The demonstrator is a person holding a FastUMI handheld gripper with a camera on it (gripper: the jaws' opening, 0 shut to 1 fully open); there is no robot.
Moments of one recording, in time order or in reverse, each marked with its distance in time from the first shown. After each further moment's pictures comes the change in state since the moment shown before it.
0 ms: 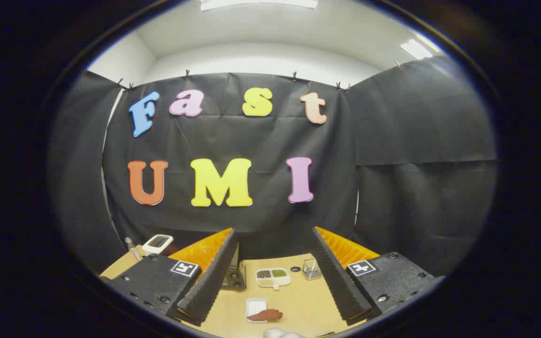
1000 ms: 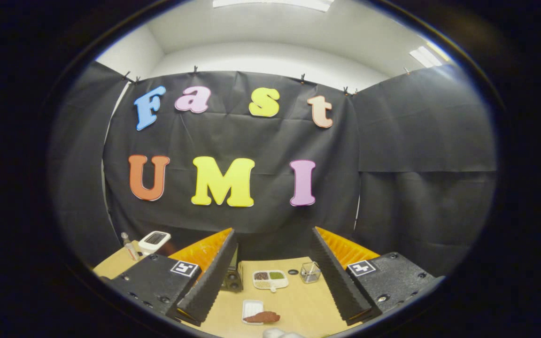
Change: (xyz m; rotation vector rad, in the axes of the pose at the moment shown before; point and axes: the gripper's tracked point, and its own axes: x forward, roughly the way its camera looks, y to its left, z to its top) arm 0.014 0.025 -0.002 -0.026 -0.004 0.004
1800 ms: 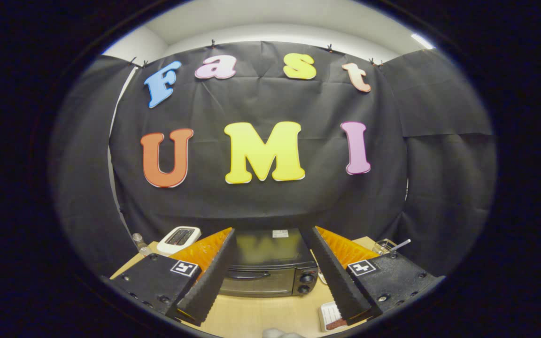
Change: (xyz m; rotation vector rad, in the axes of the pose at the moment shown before) arm 0.153 0.204 -0.141 0.042 0.119 0.118
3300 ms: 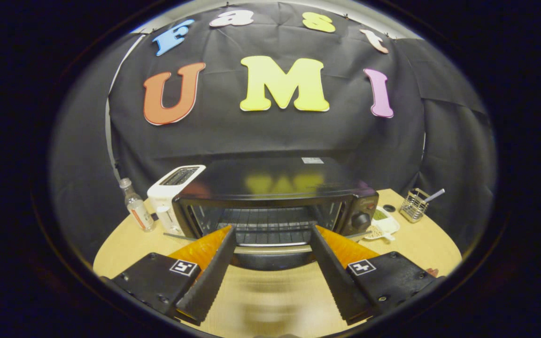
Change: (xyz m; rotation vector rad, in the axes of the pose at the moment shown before) arm 0.011 0.049 -0.166 -0.010 0.285 0.011
